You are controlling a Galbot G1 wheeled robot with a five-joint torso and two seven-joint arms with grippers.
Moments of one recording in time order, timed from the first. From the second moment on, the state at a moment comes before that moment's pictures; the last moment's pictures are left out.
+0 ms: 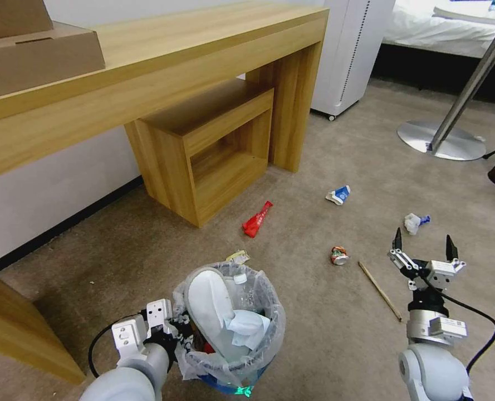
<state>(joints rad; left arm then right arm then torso) 1.59 -1.11 -0.27 -2.42 -1.01 0.58 -0.84 -1.46 1.40 0.75 1.90 0.11 0.35 0.15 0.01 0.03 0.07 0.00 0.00</state>
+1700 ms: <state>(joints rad) 1.61 -1.13 -0.26 -2.41 -0.95 0.57 -0.82 -1.45 1.38 0.69 1.87 0.10 0.39 0.13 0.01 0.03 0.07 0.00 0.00</state>
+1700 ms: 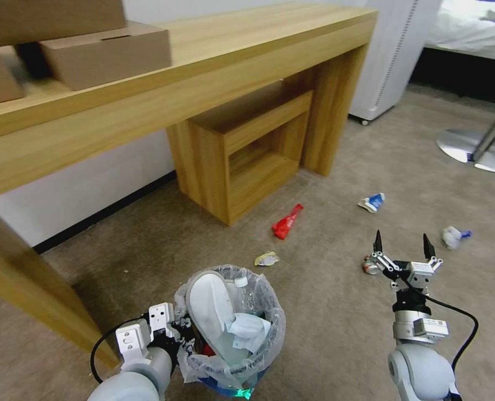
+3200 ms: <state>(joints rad) 1.64 -1.13 -0.26 -2.41 -0.92 0.57 -0.81 -1.44 1.38 0.67 1.85 0.12 0.40 0.09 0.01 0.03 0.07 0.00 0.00</state>
